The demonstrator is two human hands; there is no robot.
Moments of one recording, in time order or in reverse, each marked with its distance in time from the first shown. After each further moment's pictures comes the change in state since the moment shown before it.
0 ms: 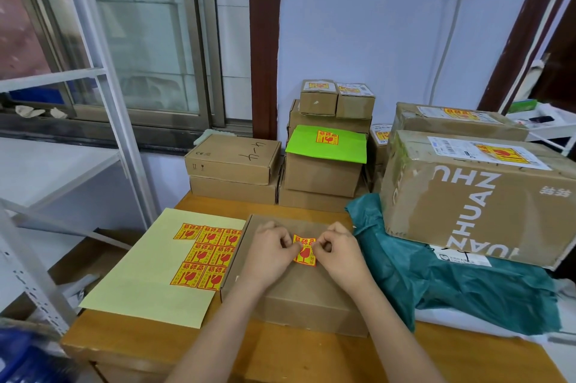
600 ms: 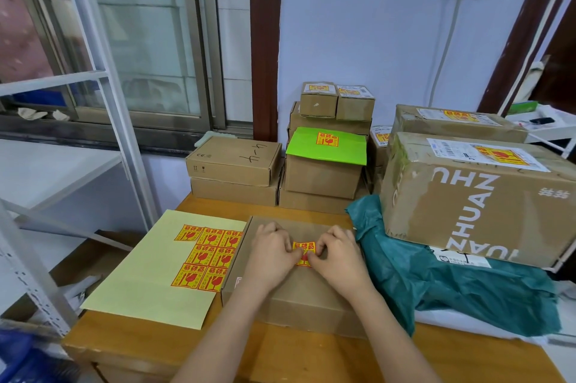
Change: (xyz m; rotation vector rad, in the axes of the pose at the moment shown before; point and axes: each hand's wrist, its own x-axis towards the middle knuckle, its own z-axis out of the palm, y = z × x) left_hand 0.001 0.002 0.003 0.188 -0.011 0.034; right_hand -0.006 -0.006 -0.004 -0.241 -0.077 -0.013
